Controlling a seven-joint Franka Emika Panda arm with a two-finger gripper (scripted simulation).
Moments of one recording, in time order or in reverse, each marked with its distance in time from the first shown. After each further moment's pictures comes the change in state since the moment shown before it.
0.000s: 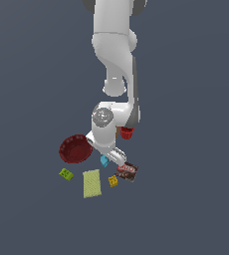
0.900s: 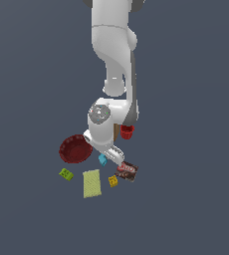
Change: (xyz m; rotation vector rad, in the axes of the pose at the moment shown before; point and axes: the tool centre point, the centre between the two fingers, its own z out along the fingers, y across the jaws) arm 0.005 0.008 -0.015 -0.002 -0.002 0.004
